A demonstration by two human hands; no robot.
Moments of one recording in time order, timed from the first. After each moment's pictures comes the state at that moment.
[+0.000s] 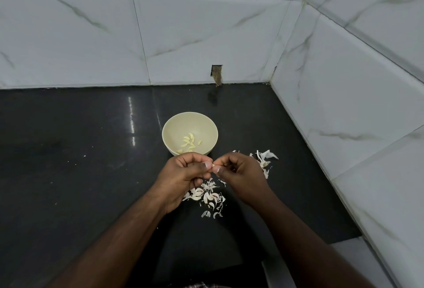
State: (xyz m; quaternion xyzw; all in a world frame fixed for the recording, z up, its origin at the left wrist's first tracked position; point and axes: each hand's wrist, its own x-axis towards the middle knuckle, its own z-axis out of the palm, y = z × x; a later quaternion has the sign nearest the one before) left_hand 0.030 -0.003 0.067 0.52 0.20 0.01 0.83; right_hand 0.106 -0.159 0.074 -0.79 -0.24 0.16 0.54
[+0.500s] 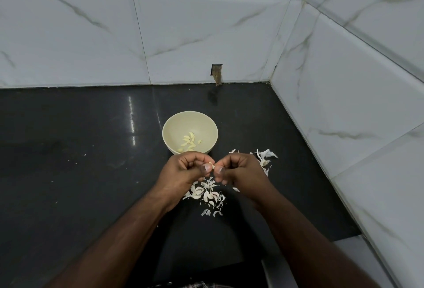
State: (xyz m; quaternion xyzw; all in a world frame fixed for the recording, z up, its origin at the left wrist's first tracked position) left_hand 0.028 -0.003 0.060 0.63 0.15 0.06 0.76; right_hand 0.107 -0.160 0.085 -0.72 -0.15 0.30 0.61
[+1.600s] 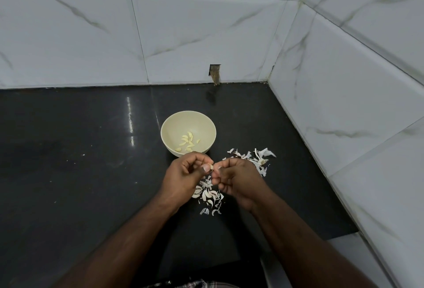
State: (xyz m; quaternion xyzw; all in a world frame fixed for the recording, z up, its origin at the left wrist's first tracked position) left_hand 0.026 -0.014 0.052 0.70 0.15 0.12 0.69; right_hand 0.096 -0.153 0.085 -0.66 0.01 0.37 0.66
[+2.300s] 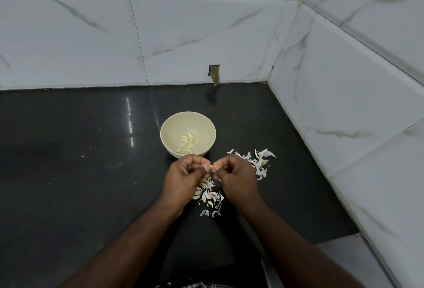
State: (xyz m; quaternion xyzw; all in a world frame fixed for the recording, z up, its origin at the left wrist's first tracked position) left_hand 0.030 -0.022 0.049 0.64 0.23 0.12 0.72; right_hand 0.094 -0.146 0.057 -0.83 -0.12 0.12 0.53
